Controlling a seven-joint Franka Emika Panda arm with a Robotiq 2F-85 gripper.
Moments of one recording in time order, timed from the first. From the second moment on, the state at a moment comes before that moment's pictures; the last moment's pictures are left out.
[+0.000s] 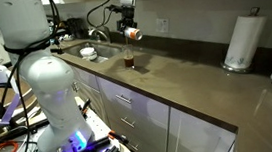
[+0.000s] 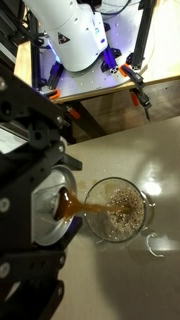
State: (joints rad) arm 0.17 0.09 0.15 -1.82 0.02 1.66 1.96
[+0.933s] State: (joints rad) arm 0.19 0.11 0.15 -1.81 -0.01 1.64 2.00
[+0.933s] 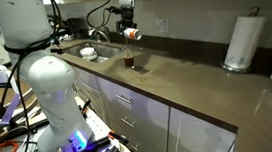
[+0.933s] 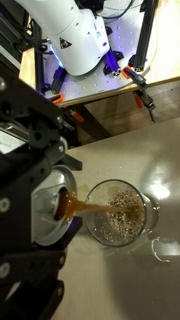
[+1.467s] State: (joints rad) arm 0.19 0.11 0.15 -1.81 -0.01 1.61 2.02
